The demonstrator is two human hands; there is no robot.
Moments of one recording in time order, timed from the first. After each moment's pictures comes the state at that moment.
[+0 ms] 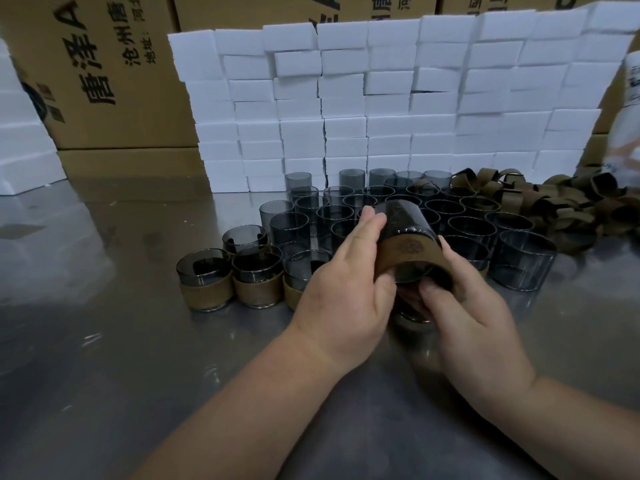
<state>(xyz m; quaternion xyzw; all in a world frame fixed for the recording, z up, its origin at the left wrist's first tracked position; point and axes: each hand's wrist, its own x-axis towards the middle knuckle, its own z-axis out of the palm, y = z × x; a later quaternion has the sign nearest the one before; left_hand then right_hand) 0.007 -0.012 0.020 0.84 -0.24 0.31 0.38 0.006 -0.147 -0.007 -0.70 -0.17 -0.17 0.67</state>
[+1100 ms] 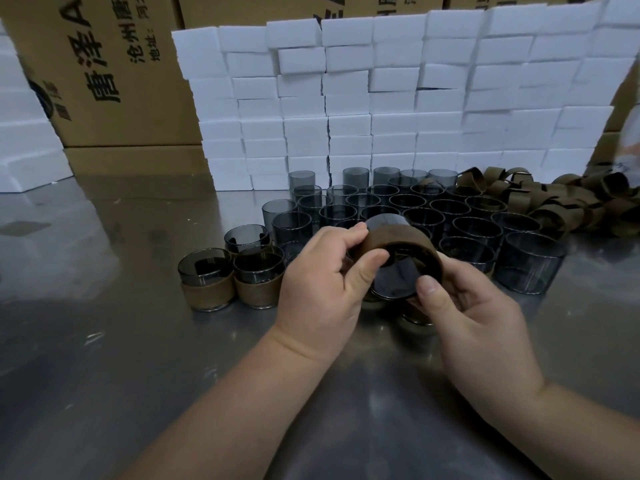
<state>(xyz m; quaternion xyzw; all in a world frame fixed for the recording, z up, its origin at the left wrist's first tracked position) 0.017 -0.003 0.017 0.76 -0.20 0.41 0.46 0.004 -0.143 -0.006 -0.63 -0.22 -0.20 0.72</state>
